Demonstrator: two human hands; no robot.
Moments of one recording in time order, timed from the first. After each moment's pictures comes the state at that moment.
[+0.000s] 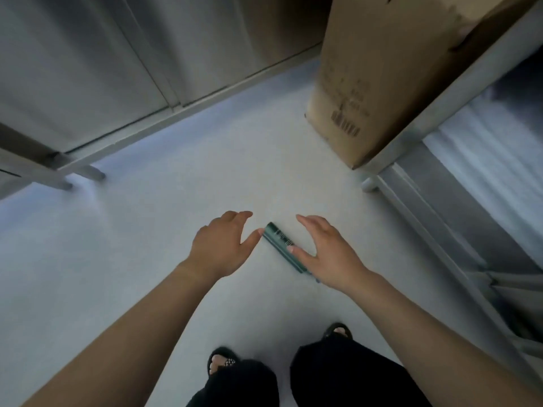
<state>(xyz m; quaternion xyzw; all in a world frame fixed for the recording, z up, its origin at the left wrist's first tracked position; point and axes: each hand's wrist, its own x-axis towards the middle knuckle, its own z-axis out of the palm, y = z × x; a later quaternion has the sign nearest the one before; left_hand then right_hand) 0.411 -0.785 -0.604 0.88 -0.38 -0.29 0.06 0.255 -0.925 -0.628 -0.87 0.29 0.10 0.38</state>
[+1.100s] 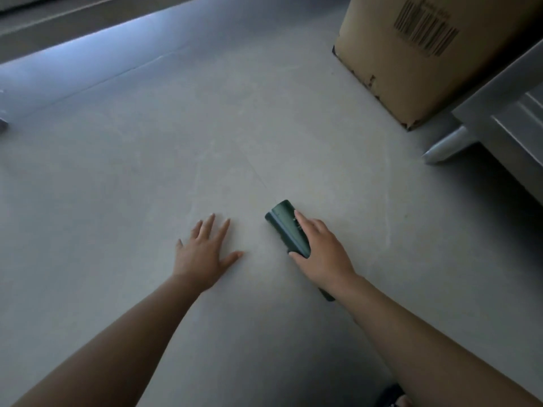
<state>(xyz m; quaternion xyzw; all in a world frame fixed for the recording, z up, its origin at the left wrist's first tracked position) 0.450 -0.735 -0.993 0.89 -0.36 -0.27 -0.03 0.291 -0.915 -0.963 -0.87 0.33 0.12 0.34</state>
